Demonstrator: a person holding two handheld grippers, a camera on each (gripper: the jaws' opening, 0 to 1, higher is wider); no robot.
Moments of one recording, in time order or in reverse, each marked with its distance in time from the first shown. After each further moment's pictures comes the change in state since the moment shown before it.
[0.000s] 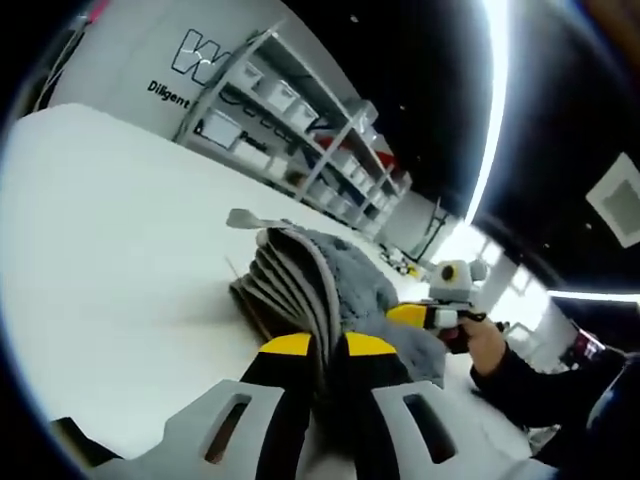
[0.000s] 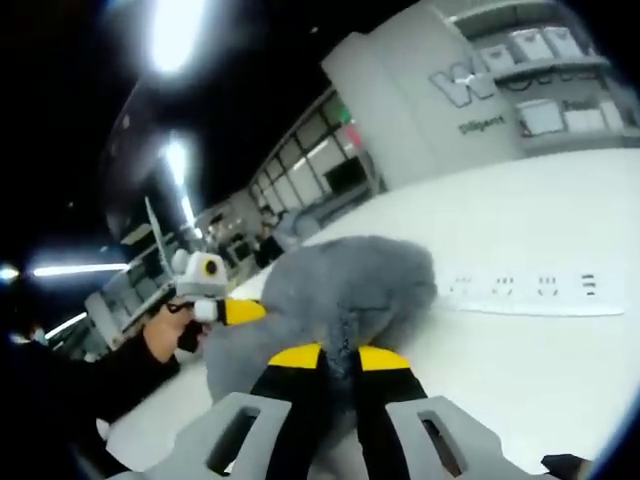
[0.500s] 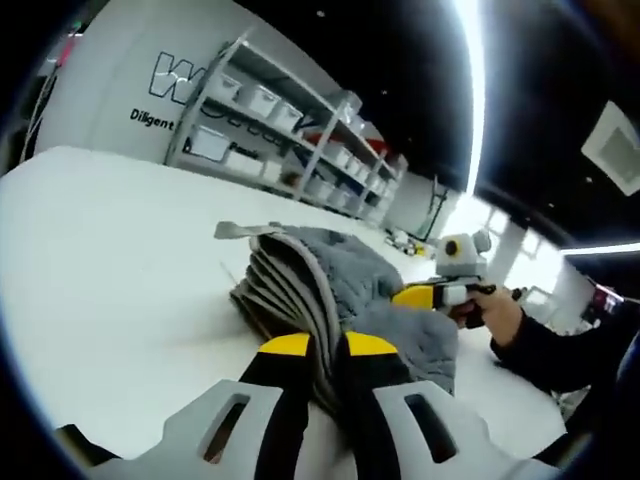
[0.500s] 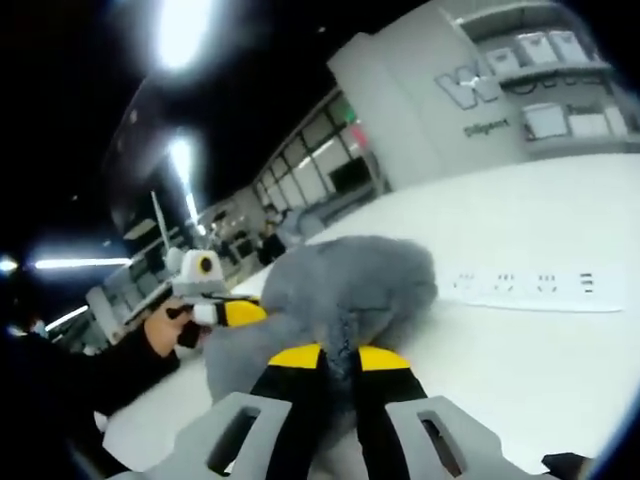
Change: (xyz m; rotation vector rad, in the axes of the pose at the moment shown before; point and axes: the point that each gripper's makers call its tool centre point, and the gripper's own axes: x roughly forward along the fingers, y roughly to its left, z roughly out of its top) left arm -0.003 -0.017 -0.015 0.189 0.039 0.036; right arm -0.006 0.008 -0.003 -0.033 0.001 0.010
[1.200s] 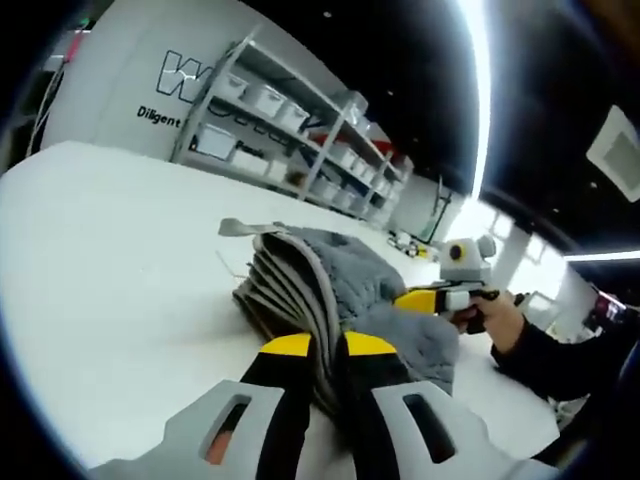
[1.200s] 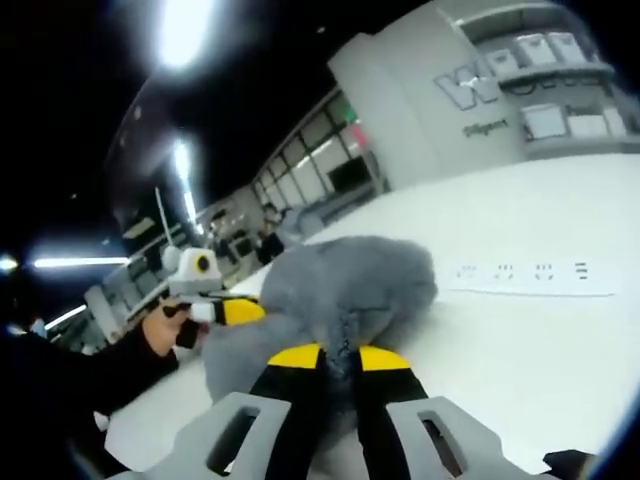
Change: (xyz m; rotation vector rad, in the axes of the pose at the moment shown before) left arm -0.011 -0.010 -0.008 -0.025 -0.001 0.027; right arm -0.008 0.020 -0.013 -0.007 0.002 -0.010
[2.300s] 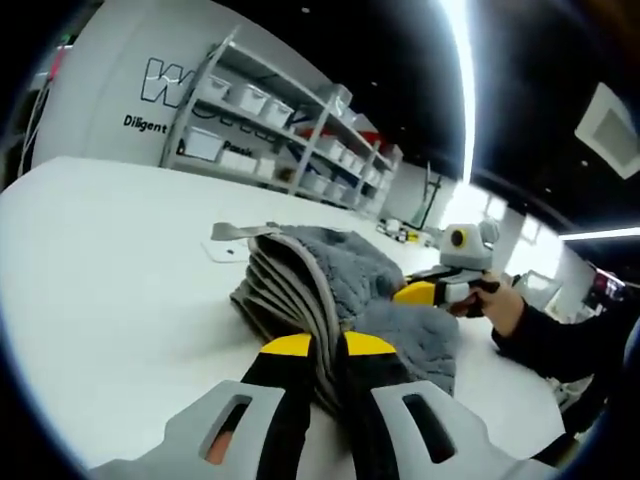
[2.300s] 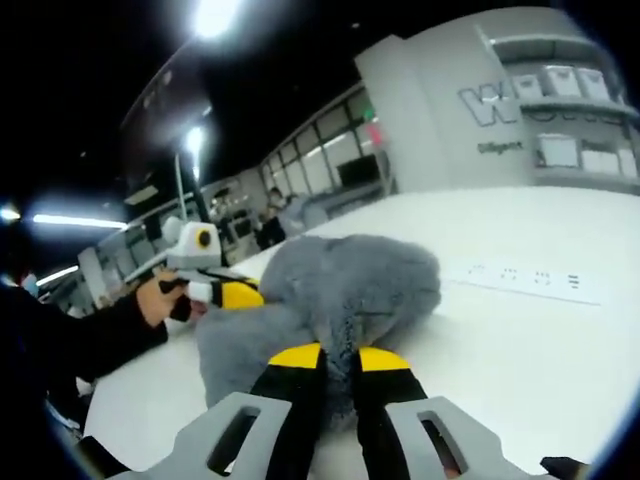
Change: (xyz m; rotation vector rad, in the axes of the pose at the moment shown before) left arm -0.010 -0.014 -0.011 0.070 0.028 -0.020; right arm -0.019 0.009 -0.014 -0.141 0.024 -0.016
